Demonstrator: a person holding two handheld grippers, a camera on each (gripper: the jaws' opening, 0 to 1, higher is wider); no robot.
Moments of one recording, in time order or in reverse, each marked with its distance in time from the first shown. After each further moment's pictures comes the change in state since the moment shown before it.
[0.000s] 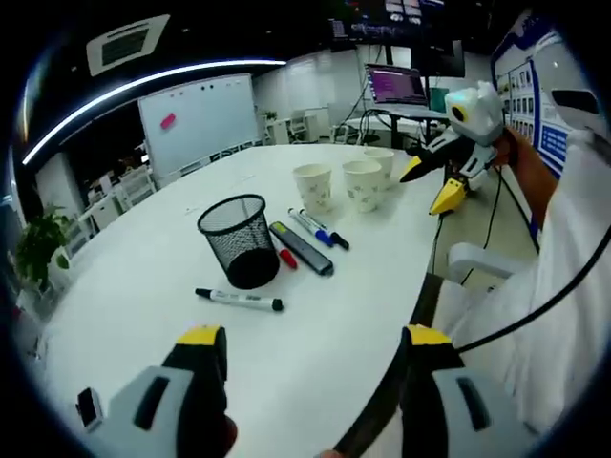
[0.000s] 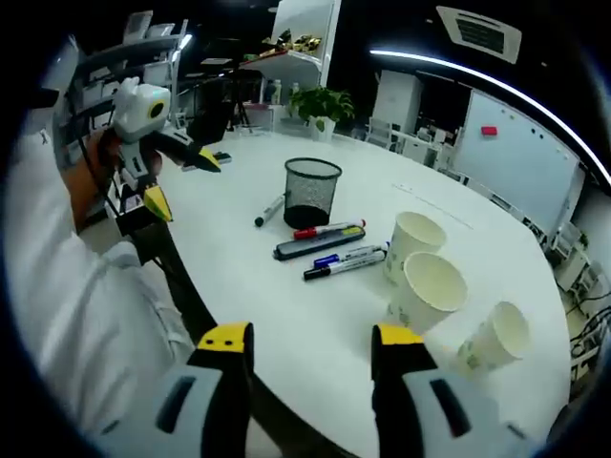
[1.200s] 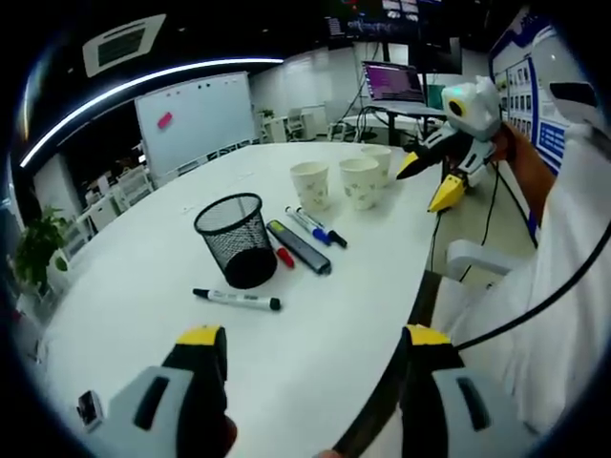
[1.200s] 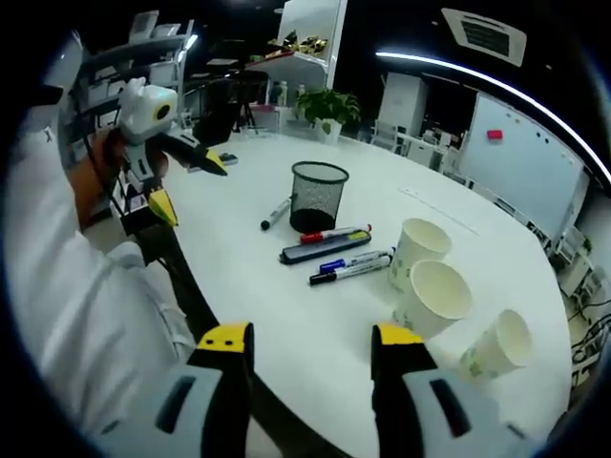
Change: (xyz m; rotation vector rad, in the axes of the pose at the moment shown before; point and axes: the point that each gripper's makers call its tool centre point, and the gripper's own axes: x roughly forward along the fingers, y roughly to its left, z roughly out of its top) left arm 0.001 -0.002 -0.001 0.012 0.010 -0.011; right arm 0.001 0.005 0.006 -0.016 -0.009 0.021
